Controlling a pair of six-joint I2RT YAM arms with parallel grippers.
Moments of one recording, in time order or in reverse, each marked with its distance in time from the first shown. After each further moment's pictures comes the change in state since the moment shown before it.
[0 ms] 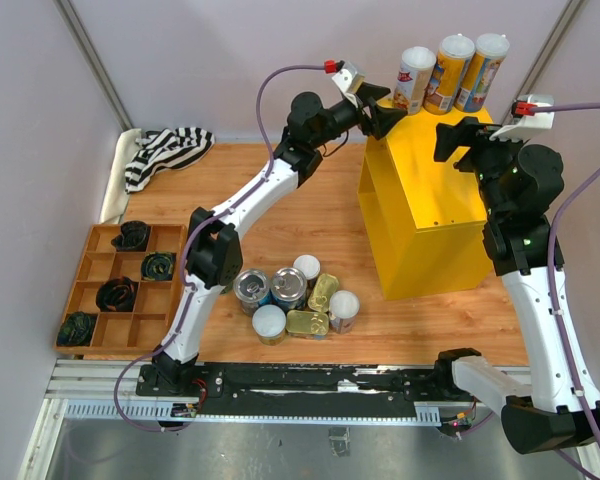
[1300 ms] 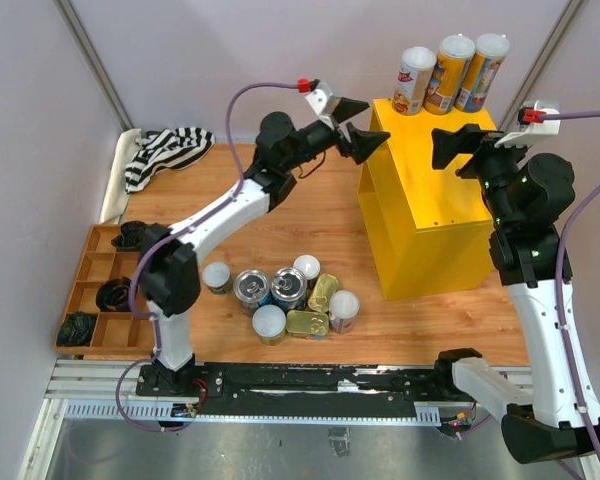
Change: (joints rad) left arm -0.012 -0.354 -0.498 0.114 0.001 0.052; right arm -0.014 -0.045 0.000 -0.030 -0.090 0.031
